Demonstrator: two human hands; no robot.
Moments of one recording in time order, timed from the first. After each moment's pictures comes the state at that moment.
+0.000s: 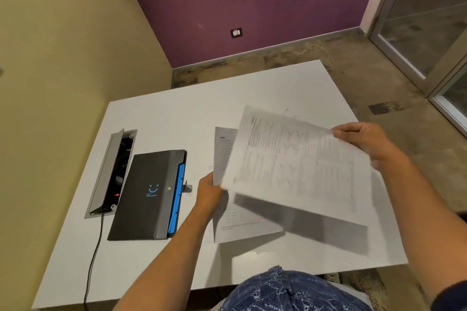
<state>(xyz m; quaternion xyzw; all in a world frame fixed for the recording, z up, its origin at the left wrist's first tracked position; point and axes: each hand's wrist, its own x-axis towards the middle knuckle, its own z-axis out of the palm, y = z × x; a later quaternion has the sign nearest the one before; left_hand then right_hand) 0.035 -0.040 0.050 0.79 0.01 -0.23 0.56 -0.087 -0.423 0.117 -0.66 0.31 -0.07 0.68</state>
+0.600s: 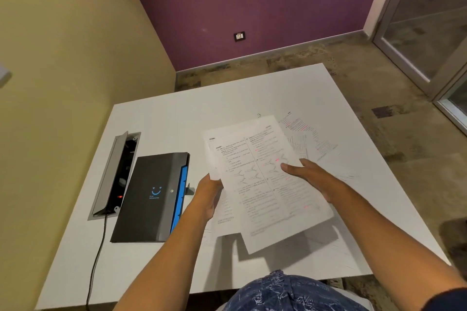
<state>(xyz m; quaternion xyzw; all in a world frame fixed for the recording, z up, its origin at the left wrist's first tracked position) 0.045 -0.043 0.077 0.64 0.14 -0.37 0.65 -0.071 -0.316 0.081 -0.61 0.30 0.15 0.71</state>
